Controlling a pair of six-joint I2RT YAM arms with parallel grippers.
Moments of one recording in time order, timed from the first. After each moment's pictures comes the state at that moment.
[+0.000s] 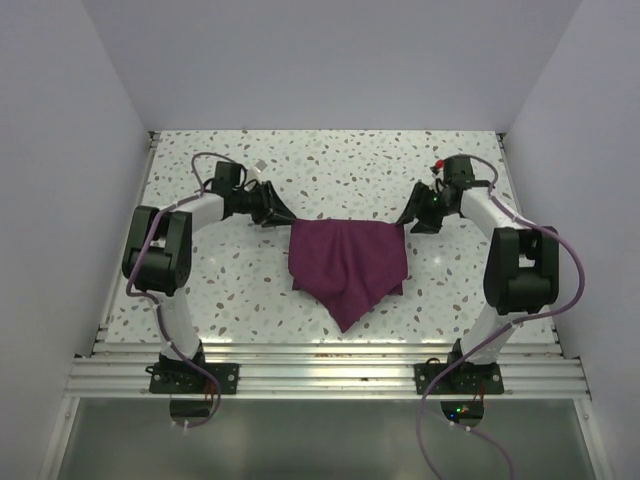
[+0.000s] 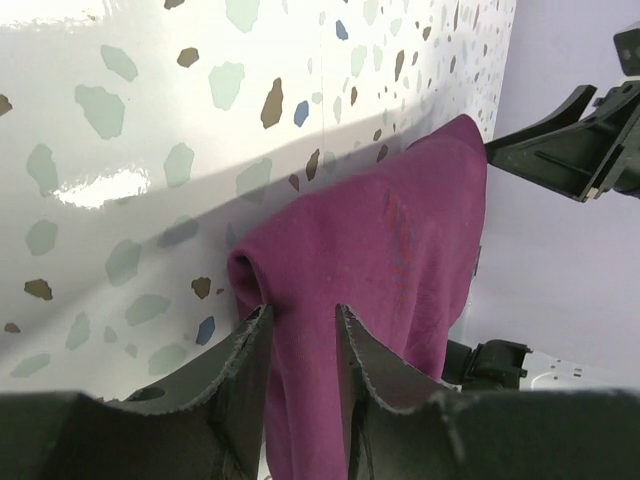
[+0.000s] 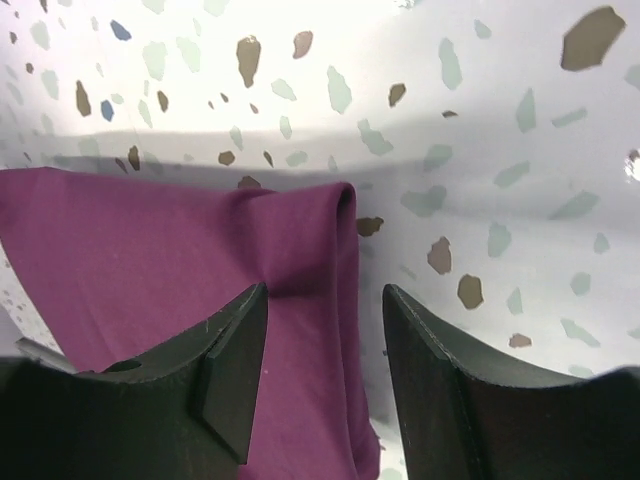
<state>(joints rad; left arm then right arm) -0.16 1.93 1.20 -0.13 0.81 -0.61 0.03 1.75 1.23 -0.59 -0.37 0.41</state>
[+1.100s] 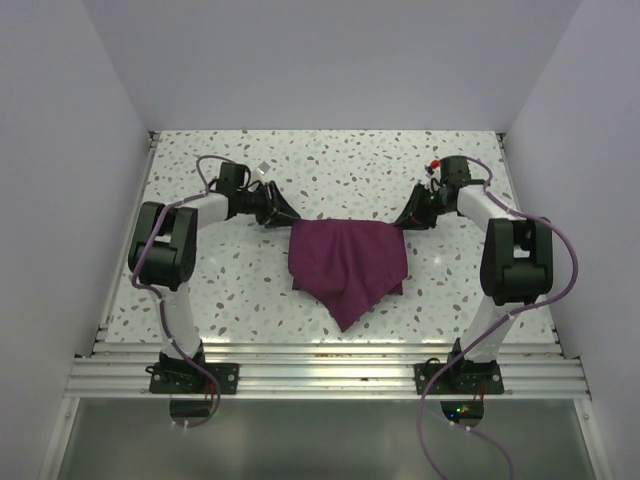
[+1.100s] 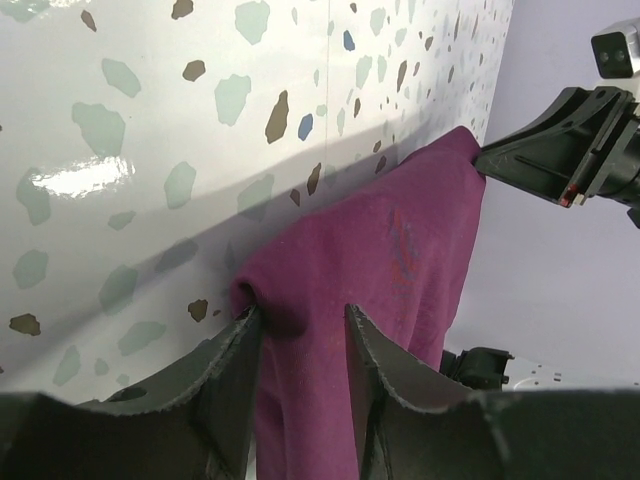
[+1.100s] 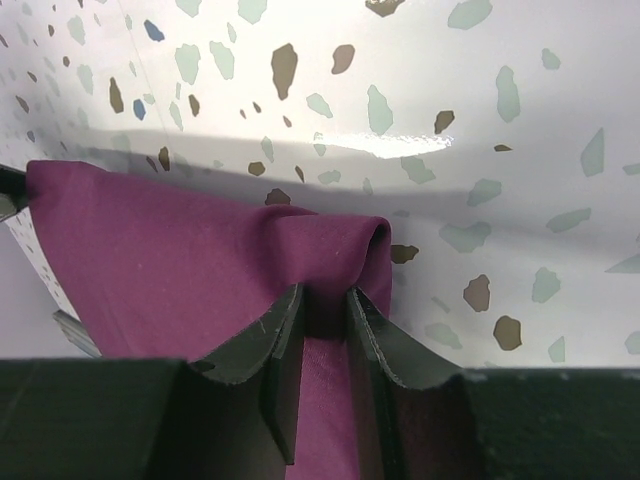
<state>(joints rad) -0.17 2.00 1.22 -0.09 0.83 -0.68 0.03 1.84 1.26 -0.54 -0.49 0.42</state>
